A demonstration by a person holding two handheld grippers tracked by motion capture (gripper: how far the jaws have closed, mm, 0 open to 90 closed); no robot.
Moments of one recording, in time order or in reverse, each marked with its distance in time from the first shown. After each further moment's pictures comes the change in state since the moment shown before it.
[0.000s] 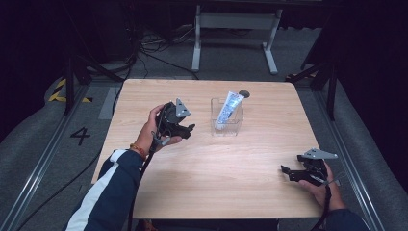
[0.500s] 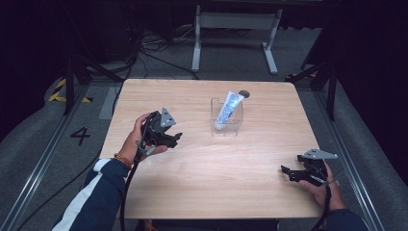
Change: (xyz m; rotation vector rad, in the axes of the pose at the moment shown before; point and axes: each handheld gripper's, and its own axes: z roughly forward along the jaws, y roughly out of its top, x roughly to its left) left arm 0.005 -0.043 -0.022 0.036 -0.009 -0.012; right arm 0.000 0.000 0.000 -0.001 0.000 0.005
